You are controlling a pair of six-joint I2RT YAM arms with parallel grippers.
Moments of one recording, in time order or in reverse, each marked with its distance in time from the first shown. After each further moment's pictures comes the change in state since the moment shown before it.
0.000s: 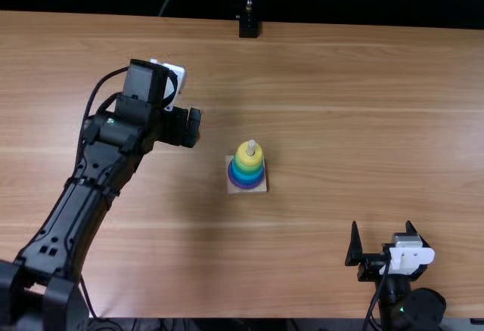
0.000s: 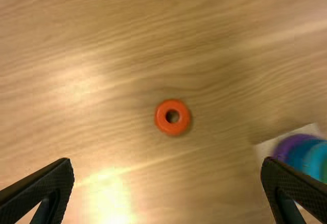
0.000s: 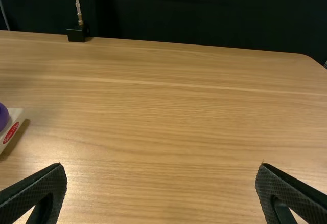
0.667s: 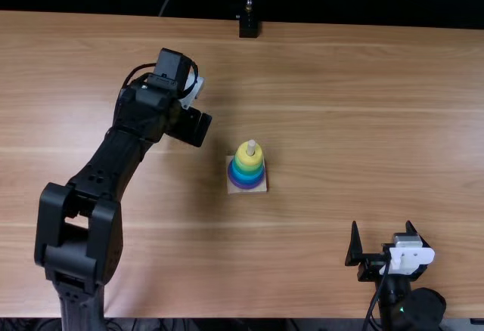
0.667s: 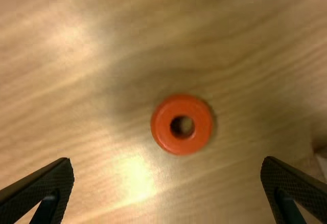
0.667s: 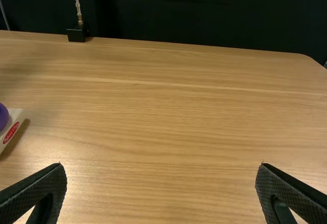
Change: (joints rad) left arm -0.014 0.373 0.261 -0.176 -0.013 0.098; right arm 0.000 0.000 0.000 0.000 -0.001 0.000
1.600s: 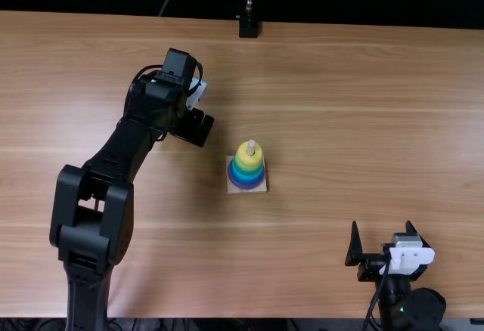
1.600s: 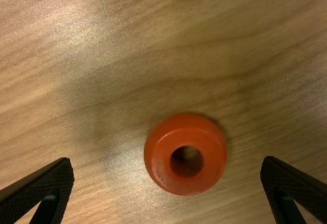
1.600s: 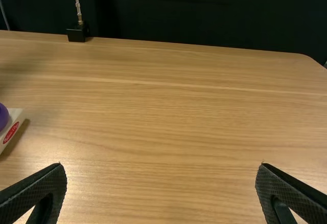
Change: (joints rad) left arm 0.000 0.134 0.091 -0.023 0.004 0.006; right arm 0.000 0.000 0.000 0.000 0.001 0.000
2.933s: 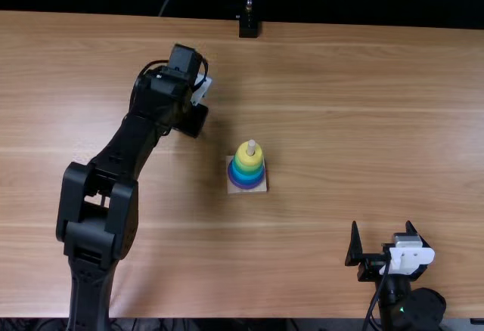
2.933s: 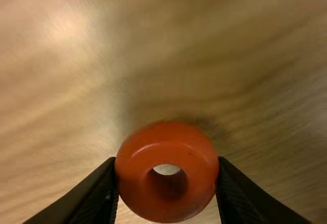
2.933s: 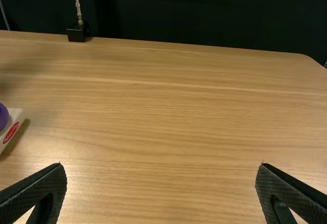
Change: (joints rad) left arm -0.013 0.039 0.094 -0.037 -0.004 0.008; right arm 0.000 0.000 0.000 0.000 0.000 0.000
